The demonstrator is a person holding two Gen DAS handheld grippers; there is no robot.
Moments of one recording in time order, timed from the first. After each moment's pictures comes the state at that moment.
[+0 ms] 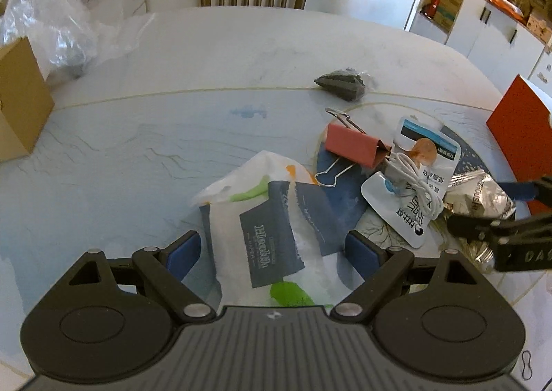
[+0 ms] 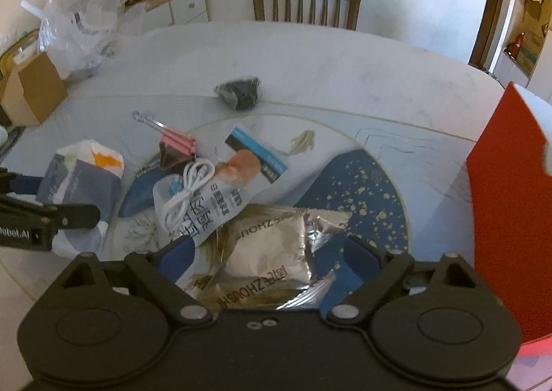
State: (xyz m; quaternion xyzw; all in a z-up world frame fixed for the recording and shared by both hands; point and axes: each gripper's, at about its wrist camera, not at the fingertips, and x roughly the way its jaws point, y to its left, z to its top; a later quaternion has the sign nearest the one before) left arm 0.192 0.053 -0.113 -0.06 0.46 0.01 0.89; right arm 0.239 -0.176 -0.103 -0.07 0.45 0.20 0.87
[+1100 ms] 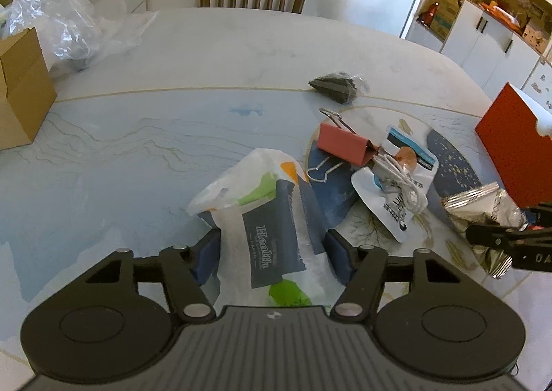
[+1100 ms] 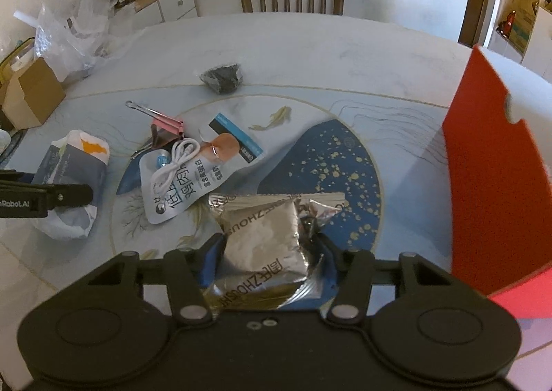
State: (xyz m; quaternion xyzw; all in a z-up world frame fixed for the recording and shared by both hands) left arm 0.176 0.052 -0.106 -0.08 0.45 0.00 0.89; right arm 0.216 -0.210 -0.090 -0.04 0.46 0.20 0.87
